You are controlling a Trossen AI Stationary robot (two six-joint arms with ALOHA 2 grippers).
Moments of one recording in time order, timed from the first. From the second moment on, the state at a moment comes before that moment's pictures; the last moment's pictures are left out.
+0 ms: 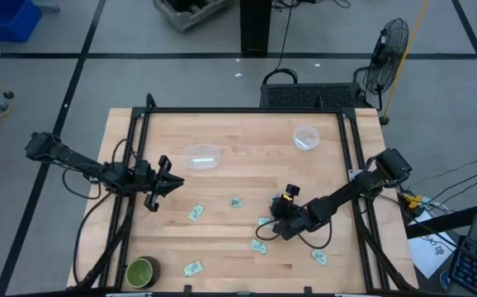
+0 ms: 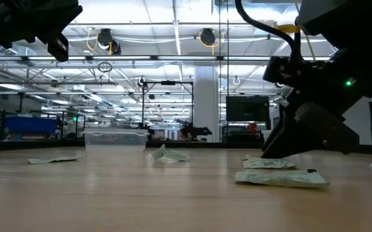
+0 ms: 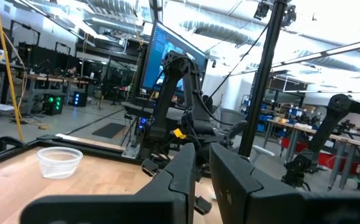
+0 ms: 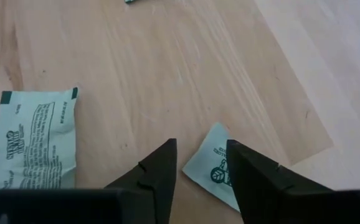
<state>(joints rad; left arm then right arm) -0.33 0.60 0.01 0.89 -0.25 -0.16 0.48 1.78 0.75 -0.18 0.70 0.57</state>
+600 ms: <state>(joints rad) -0.33 0.60 0.01 0.89 -0.25 -0.16 0.47 1.78 0.75 -0.19 0.70 0.56</state>
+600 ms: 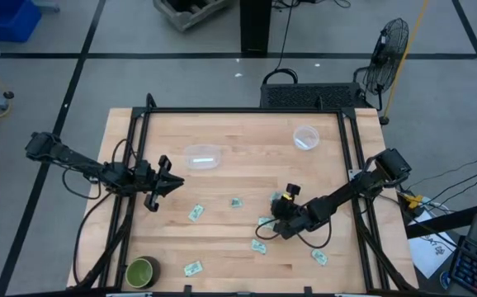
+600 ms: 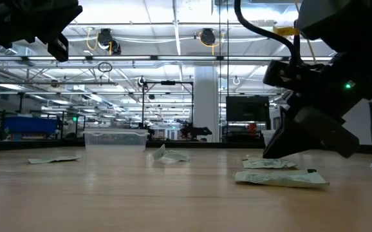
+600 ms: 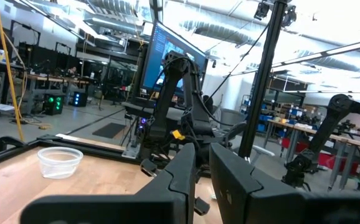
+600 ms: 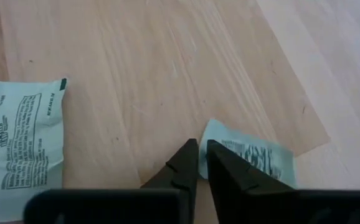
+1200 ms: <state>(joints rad) -0.33 0.60 0.01 0.89 -0.25 -0.15 0.49 1.77 0.75 -0.20 0.76 0.54</state>
